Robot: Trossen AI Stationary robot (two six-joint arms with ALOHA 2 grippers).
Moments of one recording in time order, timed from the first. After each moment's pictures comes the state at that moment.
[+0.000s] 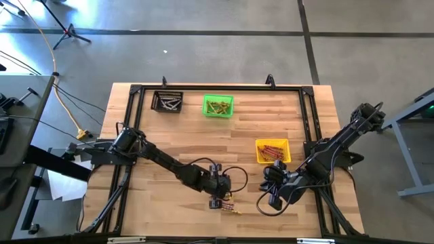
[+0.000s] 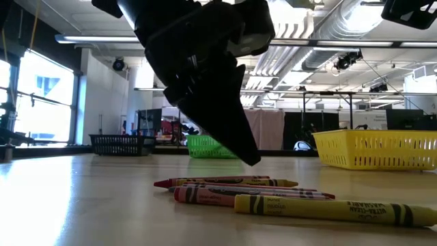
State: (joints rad) left arm -0.40 2.08 1.37 -0.26 -0.25 -0.34; right arm 0.72 1.34 1.02 -0.61 0.38 0.99
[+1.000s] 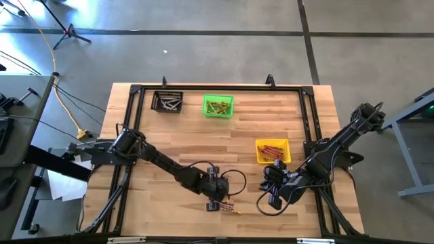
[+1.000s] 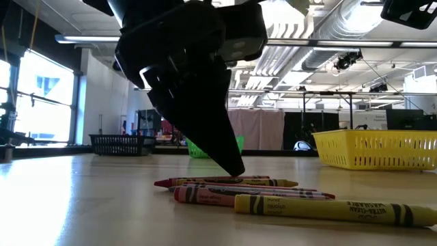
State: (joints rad) left arm -0.43 2.09 1.37 -0.30 -0.22 -0.37; right arm 0.72 1.34 1.02 -0.61 0.39 0.99
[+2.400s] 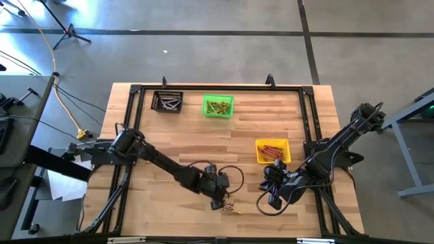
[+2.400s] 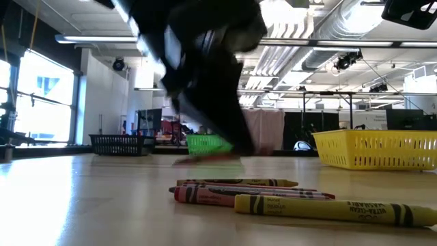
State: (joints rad) left arm -0.42 2.08 1.36 -0.29 -0.30 -0.58; right arm 0.72 1.34 1.02 -0.61 0.39 1.00
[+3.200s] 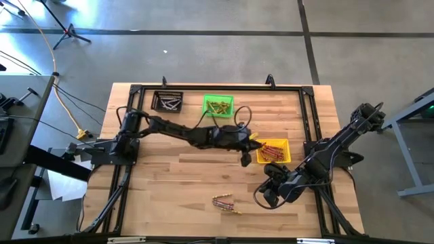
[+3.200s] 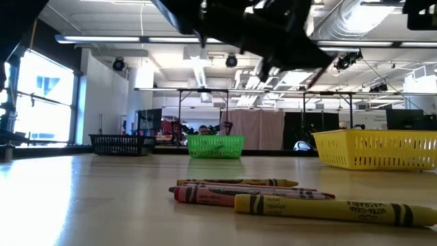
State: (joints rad) left arm -0.04 2.07 1.44 0.33 -0.08 -0.22; right arm 0.71 1.34 1.02 -0.61 0.31 1.35
